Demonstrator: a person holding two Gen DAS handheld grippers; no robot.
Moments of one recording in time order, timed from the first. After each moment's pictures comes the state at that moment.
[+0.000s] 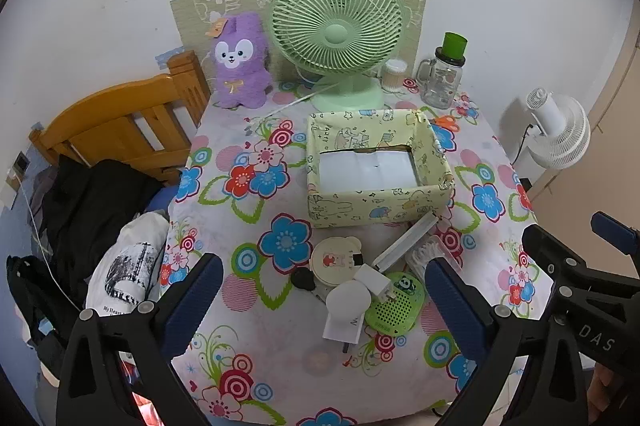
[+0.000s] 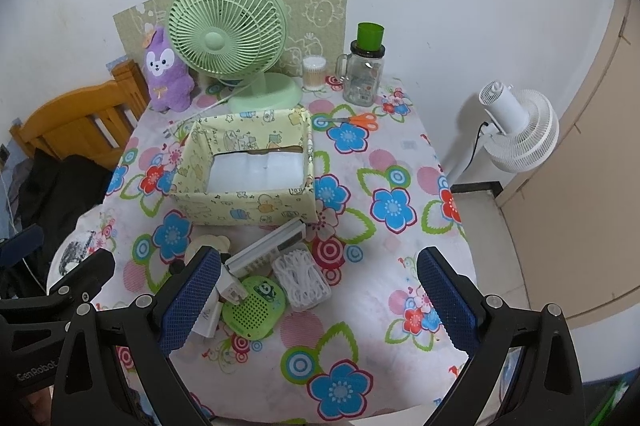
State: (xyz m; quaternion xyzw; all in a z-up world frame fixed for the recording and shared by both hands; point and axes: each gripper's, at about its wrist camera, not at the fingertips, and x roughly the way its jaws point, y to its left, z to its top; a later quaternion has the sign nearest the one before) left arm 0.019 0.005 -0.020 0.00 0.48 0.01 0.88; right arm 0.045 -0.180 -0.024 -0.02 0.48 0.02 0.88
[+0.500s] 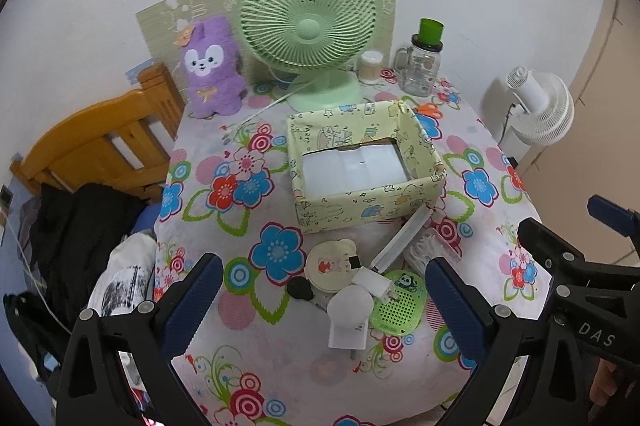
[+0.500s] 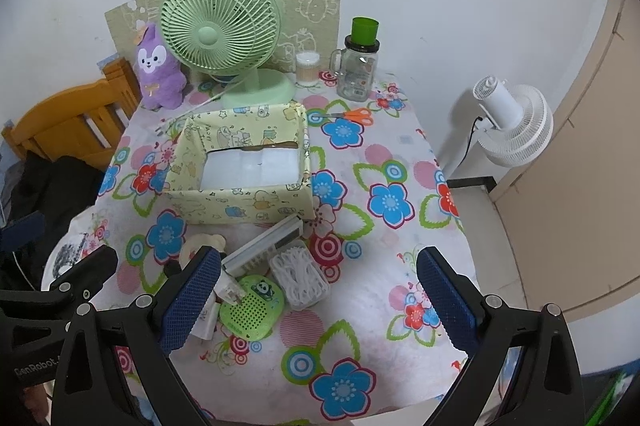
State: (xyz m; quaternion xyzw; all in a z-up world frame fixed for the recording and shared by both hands) left arm 0.037 0.006 -0.029 0.04 0.48 -0.05 0.87; right arm 0.049 -0.173 -0.031 -0.02 0.48 0.00 0.88
